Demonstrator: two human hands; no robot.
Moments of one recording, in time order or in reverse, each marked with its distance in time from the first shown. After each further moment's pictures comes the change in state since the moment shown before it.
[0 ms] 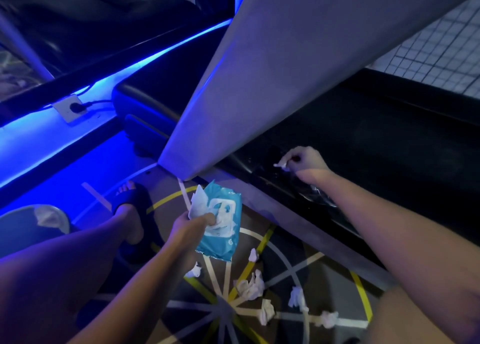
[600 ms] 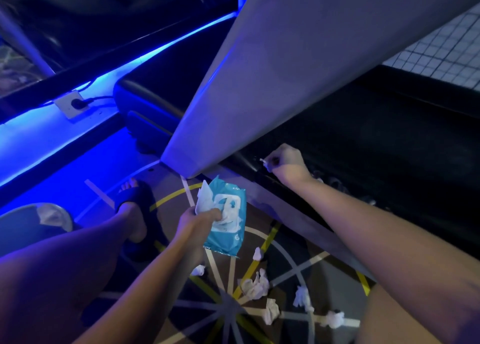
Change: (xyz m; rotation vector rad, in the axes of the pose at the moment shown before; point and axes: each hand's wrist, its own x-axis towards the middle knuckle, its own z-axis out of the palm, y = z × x) left_hand 0.014 0.003 0.006 -0.015 0.020 -0.014; right_hand 0.006 -0.029 0.054 -0.124 0.027 -0.059
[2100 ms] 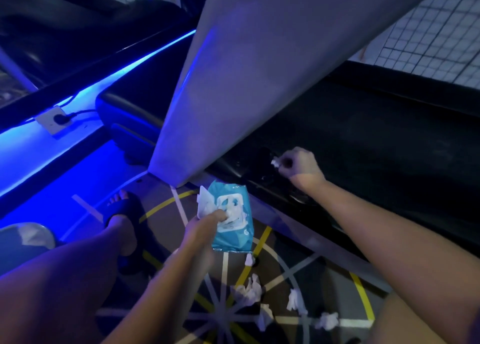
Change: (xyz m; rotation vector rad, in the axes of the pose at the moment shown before) left_hand -0.012 0.007 0.047 -0.116 -0.044 -0.071; right_hand -0.010 0.057 -0.044 -0.113 0.096 -0.019
